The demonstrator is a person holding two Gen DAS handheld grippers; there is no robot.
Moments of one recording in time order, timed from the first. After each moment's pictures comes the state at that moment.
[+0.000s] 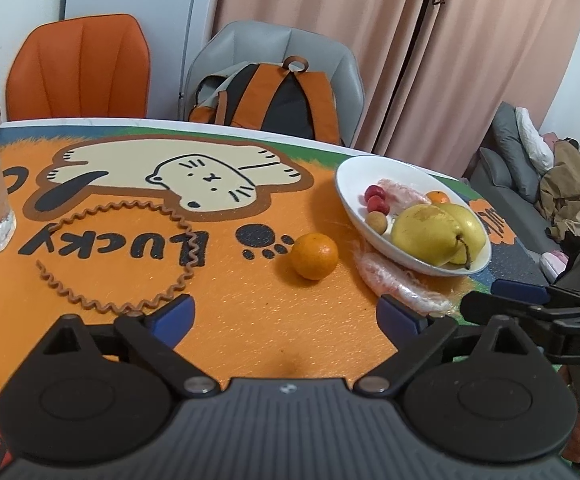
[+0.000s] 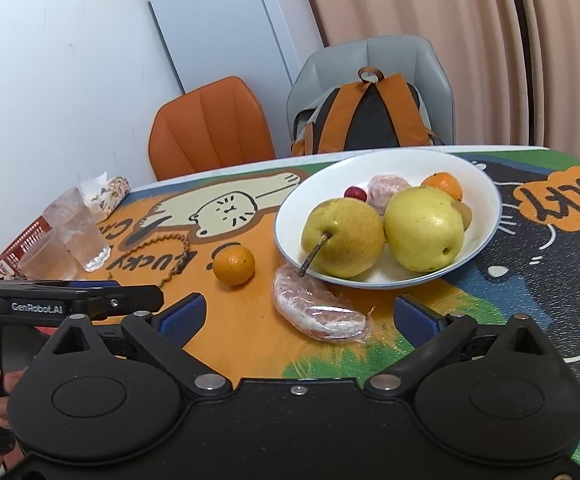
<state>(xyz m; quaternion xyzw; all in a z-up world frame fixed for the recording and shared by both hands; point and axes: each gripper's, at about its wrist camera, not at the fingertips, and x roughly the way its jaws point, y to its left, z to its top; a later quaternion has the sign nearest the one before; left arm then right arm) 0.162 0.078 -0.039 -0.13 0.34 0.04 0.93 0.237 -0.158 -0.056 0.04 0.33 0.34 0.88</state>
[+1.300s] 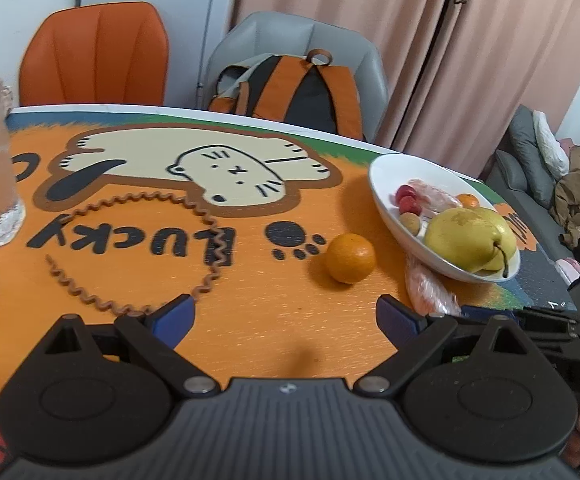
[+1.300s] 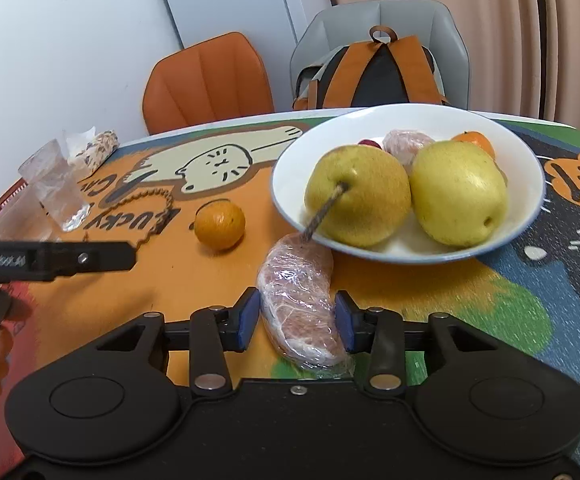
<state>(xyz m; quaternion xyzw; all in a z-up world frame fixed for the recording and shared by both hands) 0.174 0.092 -0.050 -0.14 0.35 0.06 0.92 0.245 -0.134 -0.079 0.00 0.37 0.34 0.87</state>
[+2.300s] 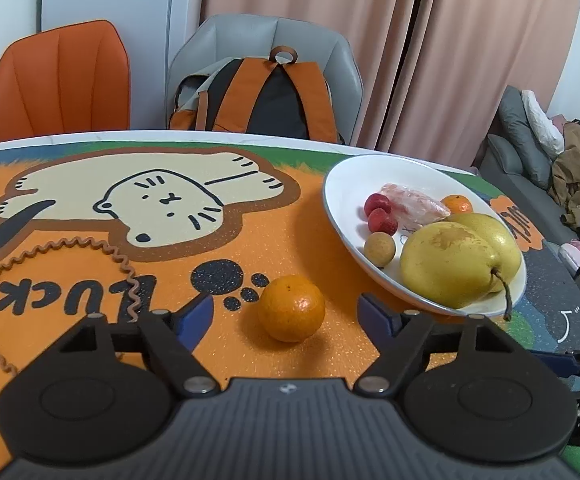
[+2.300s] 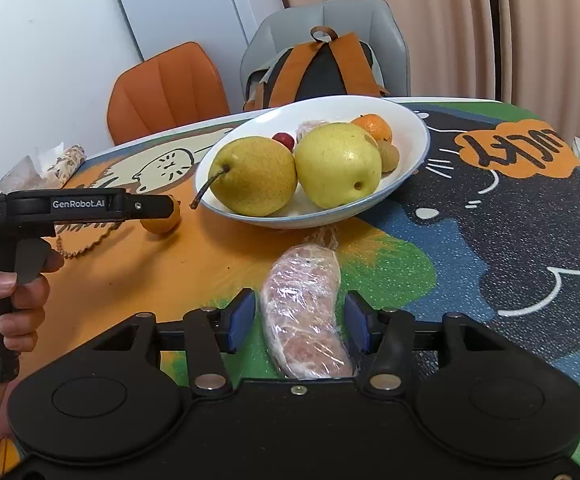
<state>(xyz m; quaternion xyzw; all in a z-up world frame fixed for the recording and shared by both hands) 0.236 0.055 -0.061 -0.09 0.35 0.05 0.93 0.244 -0.192 -0.079 0.02 0.37 0.30 0.88</state>
